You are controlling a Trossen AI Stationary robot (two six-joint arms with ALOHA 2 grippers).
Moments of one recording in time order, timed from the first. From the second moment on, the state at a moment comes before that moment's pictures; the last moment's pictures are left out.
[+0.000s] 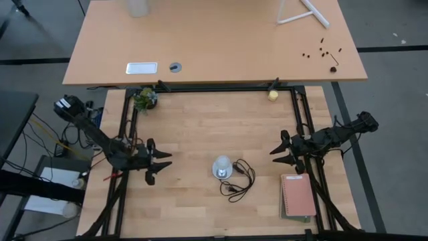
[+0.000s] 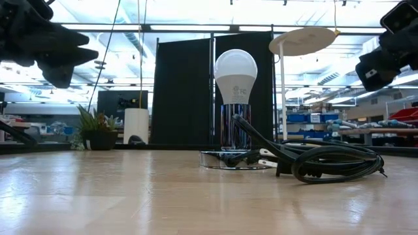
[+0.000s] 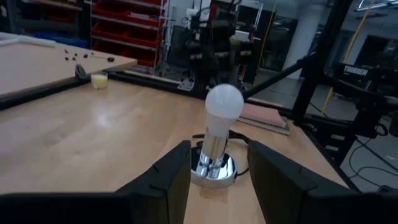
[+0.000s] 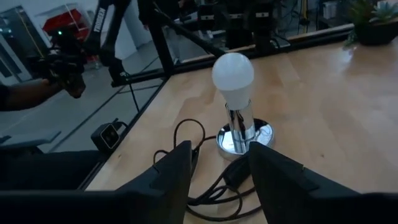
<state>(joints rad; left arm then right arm) -0.76 0.83 0.01 0.82 -0.88 -0.25 0.38 0.07 0.10 -0.20 0.15 0.31</state>
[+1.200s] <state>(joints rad) -0.76 0.21 0.24 -0.33 -0.82 -0.44 0.38 0.01 0.06 -0.13 0.06 0.27</state>
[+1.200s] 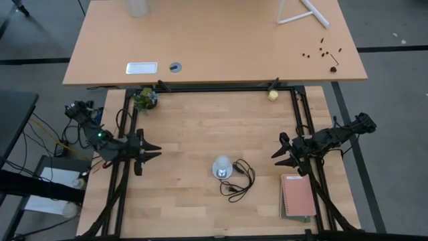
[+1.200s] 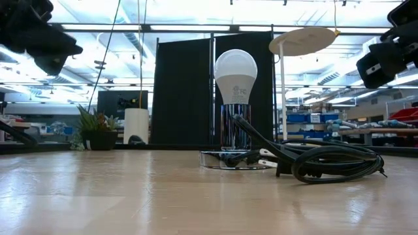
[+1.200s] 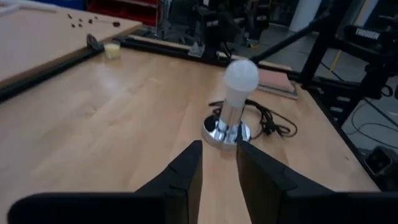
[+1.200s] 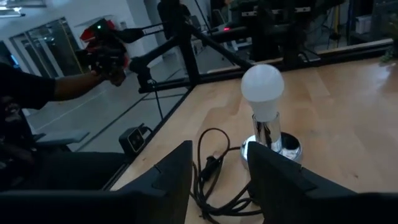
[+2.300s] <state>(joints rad) -0.76 0.05 0.04 0.05 -0.31 -0.24 0.38 0.01 0.06 0.05 -0.12 0.37</state>
